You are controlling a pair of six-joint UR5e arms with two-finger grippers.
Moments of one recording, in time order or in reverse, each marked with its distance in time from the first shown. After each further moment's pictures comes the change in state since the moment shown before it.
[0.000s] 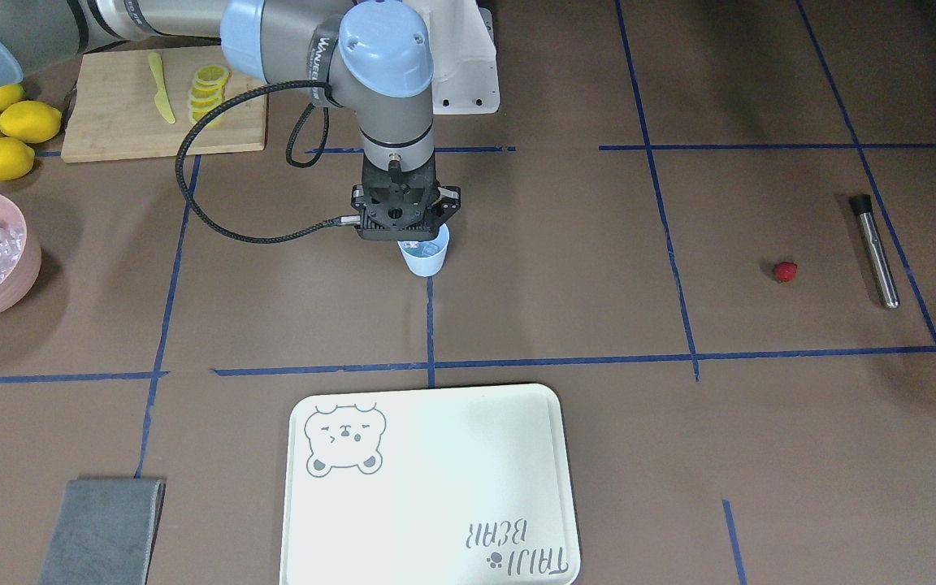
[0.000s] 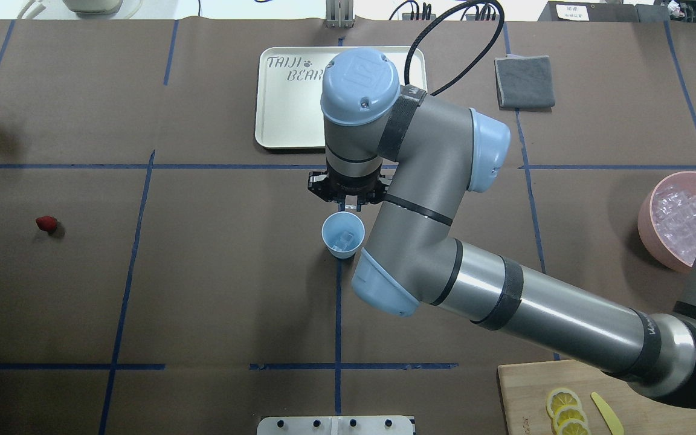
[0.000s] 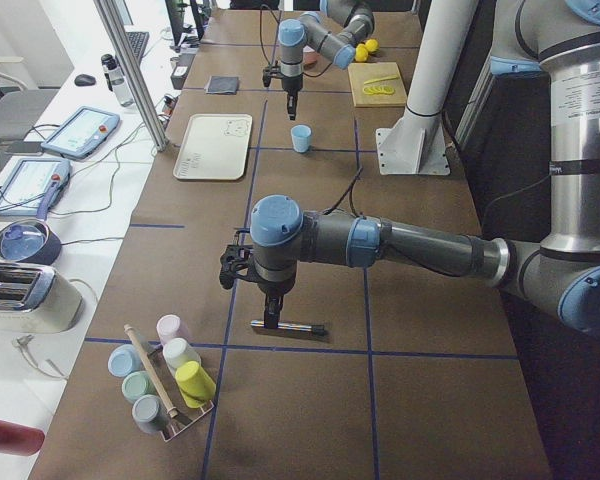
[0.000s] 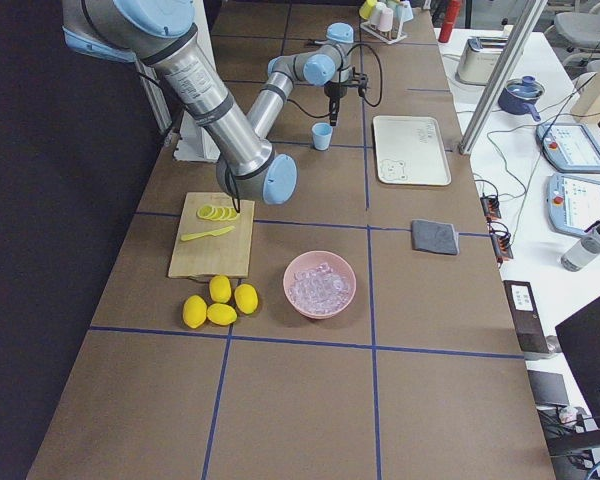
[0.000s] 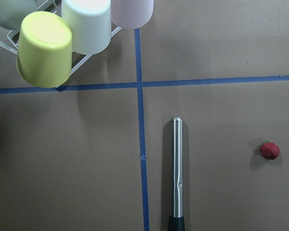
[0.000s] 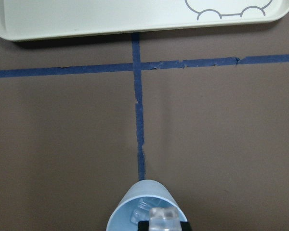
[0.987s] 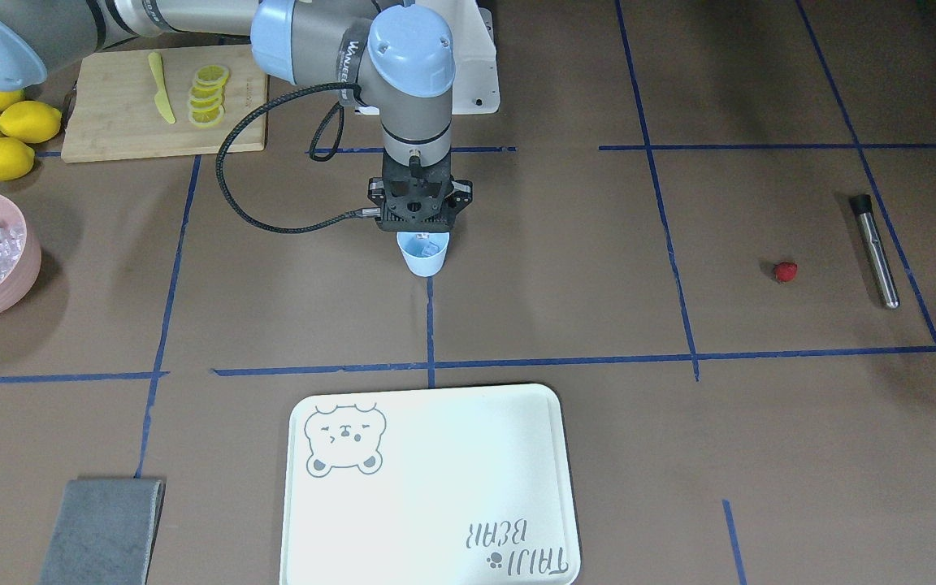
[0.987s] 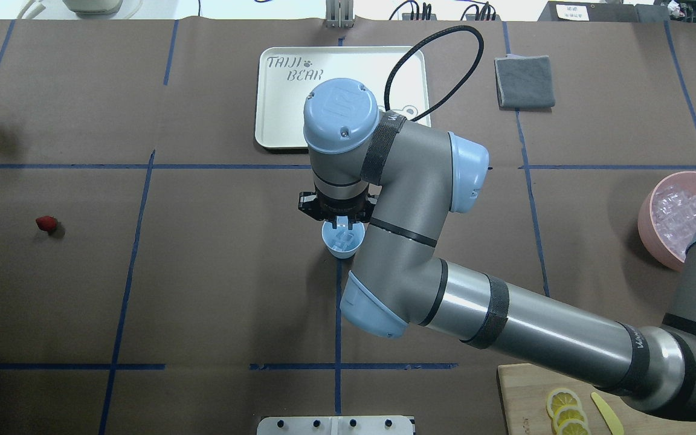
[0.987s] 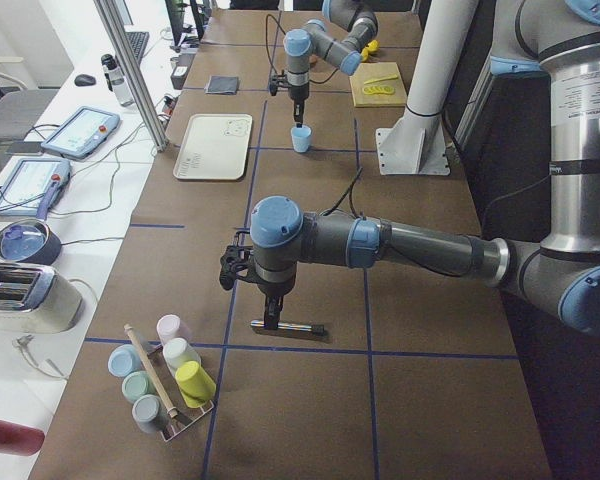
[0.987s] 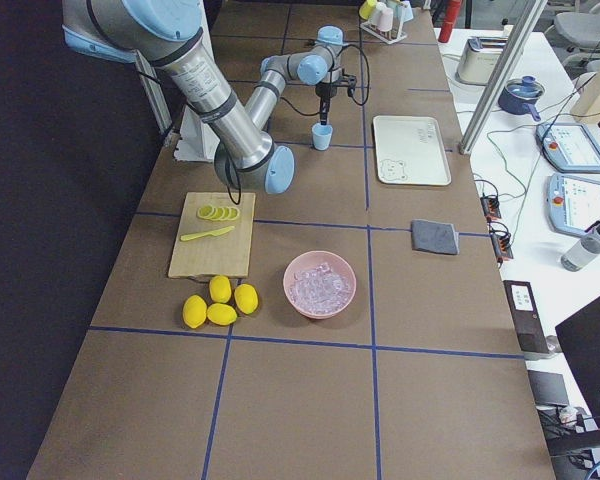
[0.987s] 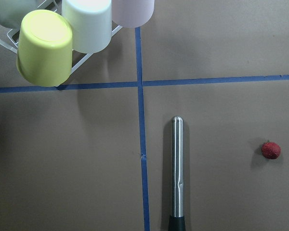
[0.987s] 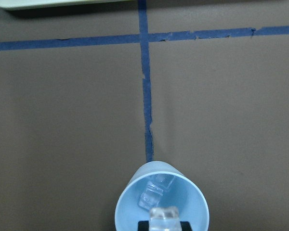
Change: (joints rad) left arm 0.000 0.000 0.002 -0.003 0.000 0.000; right arm -0.039 0.005 -0.017 0.003 -0.018 0.028
